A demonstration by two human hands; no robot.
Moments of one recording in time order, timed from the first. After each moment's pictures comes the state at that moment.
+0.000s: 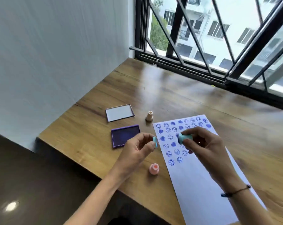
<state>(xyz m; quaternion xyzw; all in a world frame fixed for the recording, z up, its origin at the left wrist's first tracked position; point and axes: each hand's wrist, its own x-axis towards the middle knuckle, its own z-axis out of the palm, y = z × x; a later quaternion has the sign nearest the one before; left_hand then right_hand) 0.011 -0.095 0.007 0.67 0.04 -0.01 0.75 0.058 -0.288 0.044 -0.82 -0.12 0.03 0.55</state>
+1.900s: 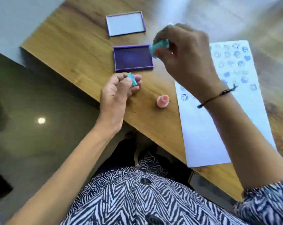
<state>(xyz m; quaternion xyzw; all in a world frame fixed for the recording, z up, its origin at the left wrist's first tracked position) -0.037 -0.095 -0.021 0.55 0.24 0.13 0.79 0.076 -0.200 0.038 -0.88 -0.32 -0.02 0.35</state>
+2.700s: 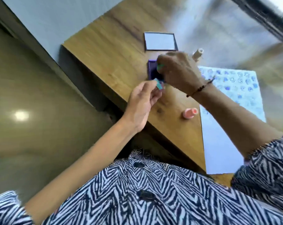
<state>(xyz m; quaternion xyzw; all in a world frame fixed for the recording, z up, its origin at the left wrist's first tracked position) -0.041 -0.059 -0.008 0.38 0.28 0.05 0.88 0.092 -0.117 0.009 -0.87 -0.48 -0.01 0.10</state>
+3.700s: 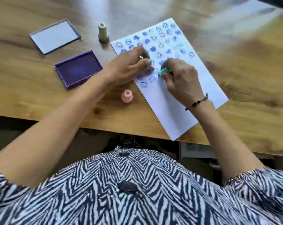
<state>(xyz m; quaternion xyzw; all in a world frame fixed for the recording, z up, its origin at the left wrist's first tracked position) 0.074 -0.126 -0.007 0.85 -0.18 -0.15 0.47 0.030 -0.298 -0.002 -0.97 -0.10 -0.05 0.19</state>
